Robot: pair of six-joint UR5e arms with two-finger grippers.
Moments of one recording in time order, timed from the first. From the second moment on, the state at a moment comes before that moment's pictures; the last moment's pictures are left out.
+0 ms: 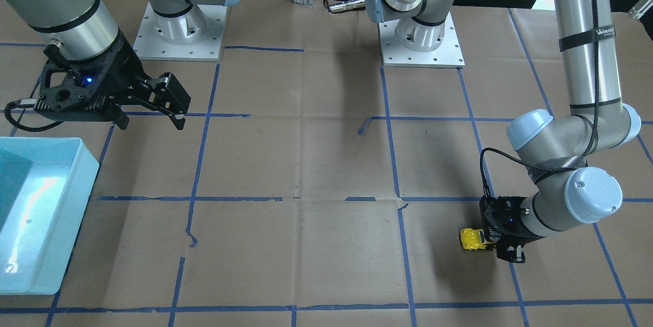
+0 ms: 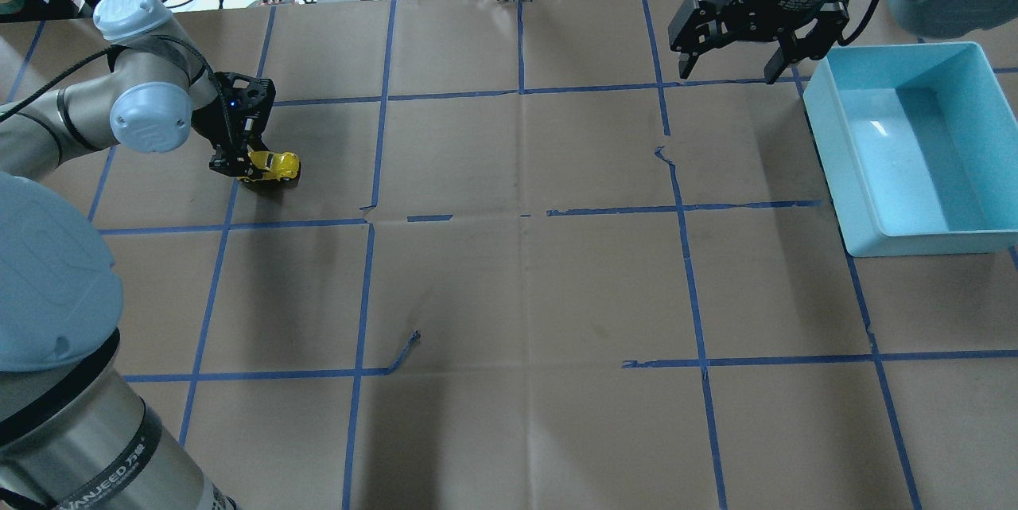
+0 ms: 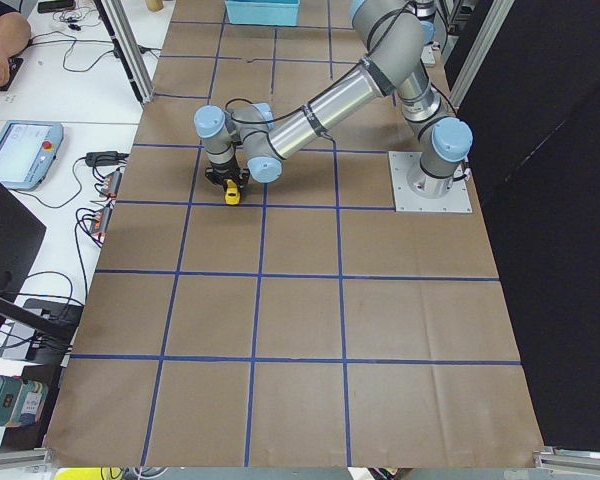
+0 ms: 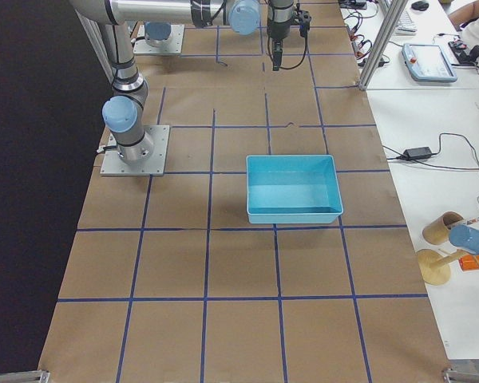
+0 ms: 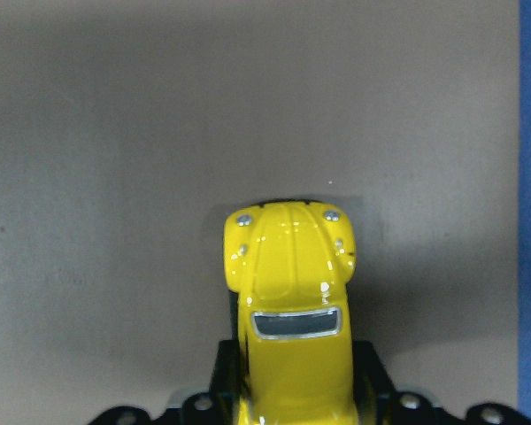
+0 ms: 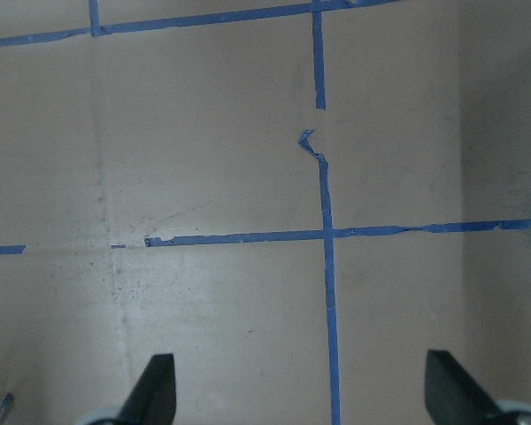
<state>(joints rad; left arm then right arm) -1.27 -2.17 -1.58 -1.03 1.56 1.92 1.55 -1.46 1.49 -1.65 -1.47 0.04</state>
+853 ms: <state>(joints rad) -1.24 -2.17 -1.58 -1.03 1.56 1.94 1.55 -1.46 1.49 -1.65 -1.47 0.04</state>
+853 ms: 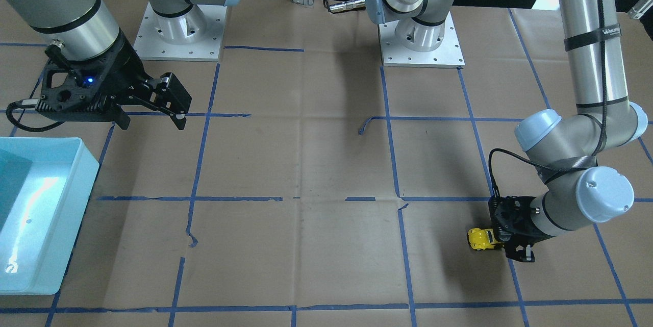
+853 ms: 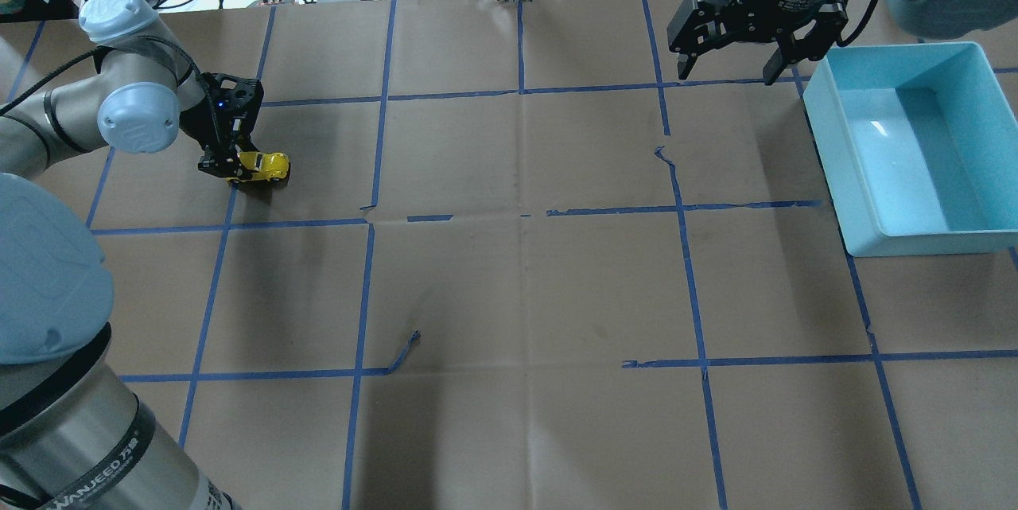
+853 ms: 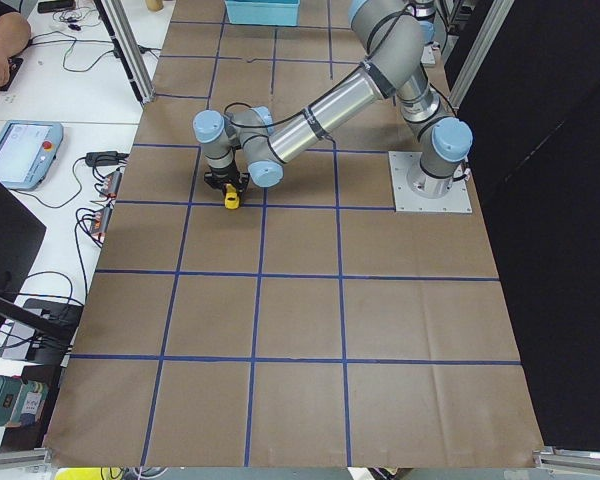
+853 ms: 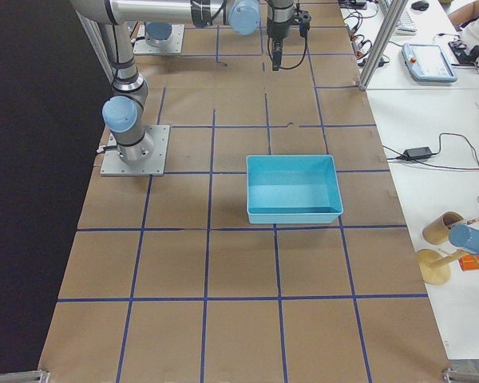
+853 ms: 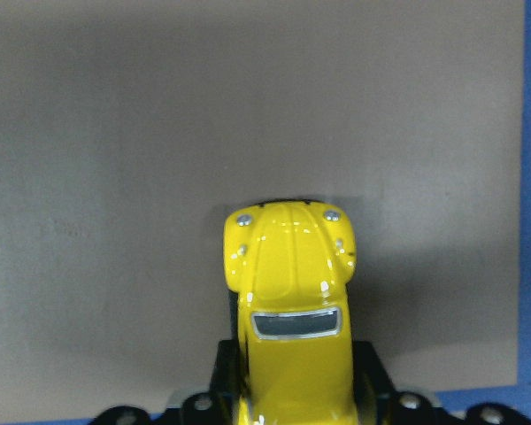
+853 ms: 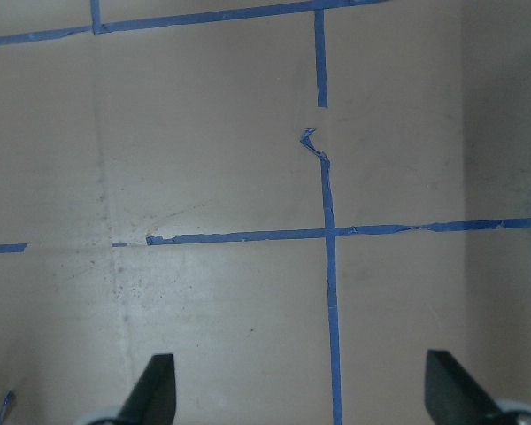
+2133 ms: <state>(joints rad) -1.22 -2.17 -1.58 -1.03 1.56 1.99 1.56 -1.46 1.49 -1.65 -1.47 0.05</state>
